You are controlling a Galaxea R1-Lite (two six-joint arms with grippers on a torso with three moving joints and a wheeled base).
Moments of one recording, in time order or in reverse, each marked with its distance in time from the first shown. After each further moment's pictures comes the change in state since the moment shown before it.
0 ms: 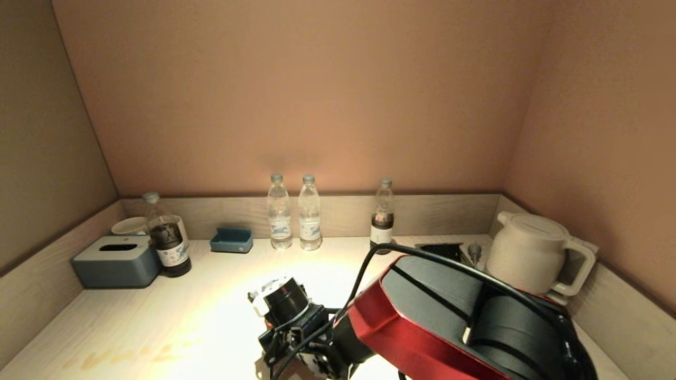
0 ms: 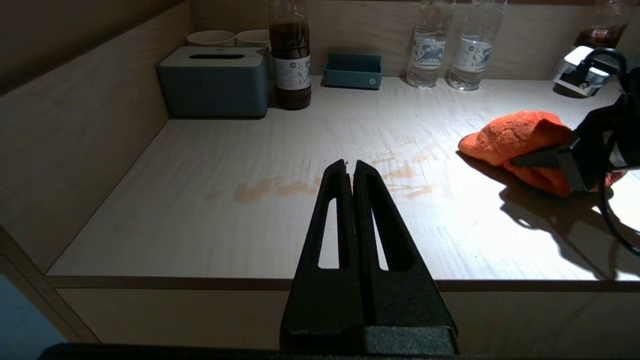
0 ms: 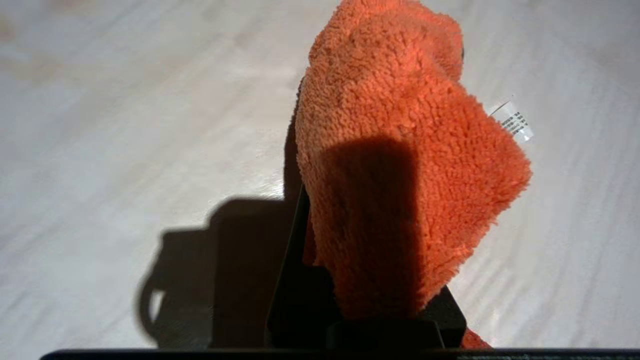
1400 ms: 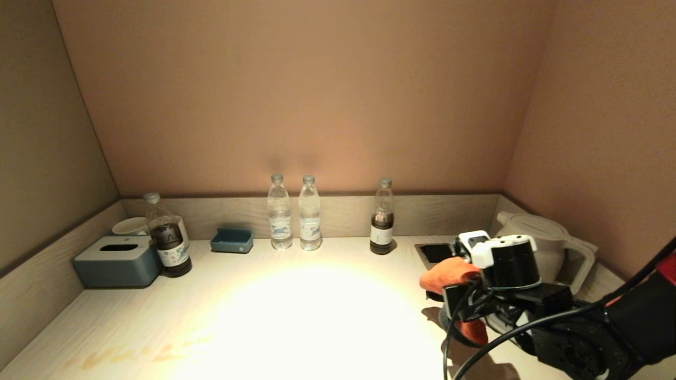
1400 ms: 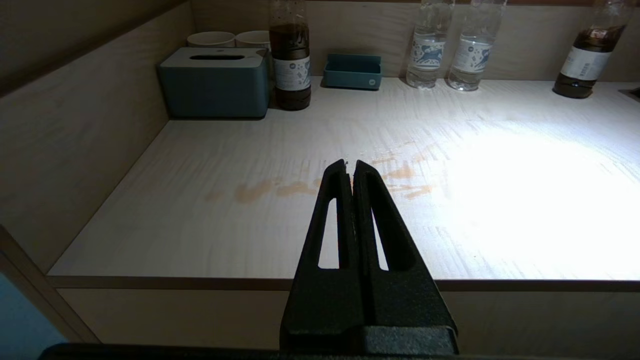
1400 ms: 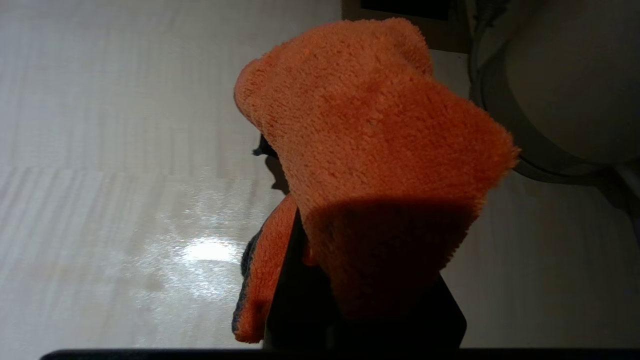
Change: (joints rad) left arm 0.001 0.000 0.000 0.000 0.000 0.000; right arm -0.593 -0.640 0.831 -0.279 -0.114 0.000
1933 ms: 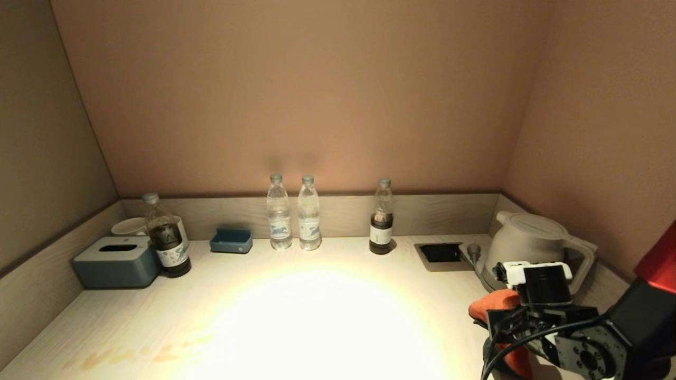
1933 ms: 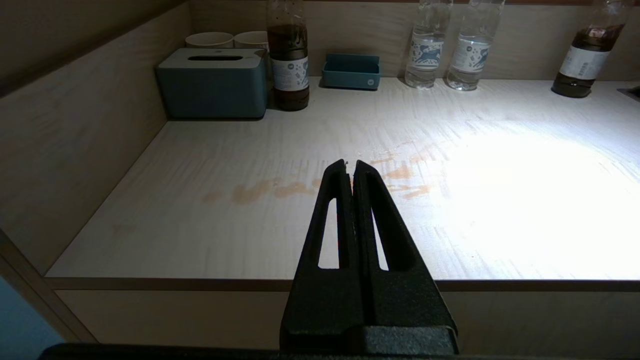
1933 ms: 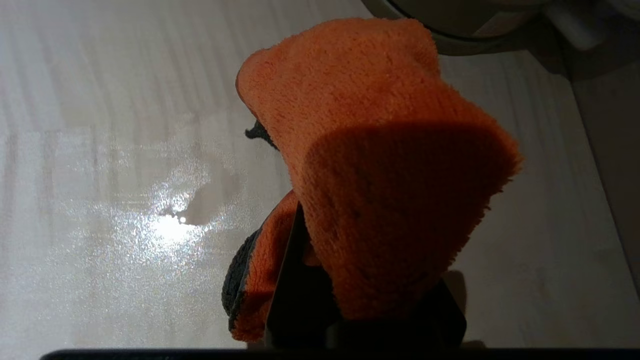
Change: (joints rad) left arm 0.000 0.000 0.000 0.000 0.000 0.000; right arm -0.210 0.135 0.124 -0.097 0.005 -0.003
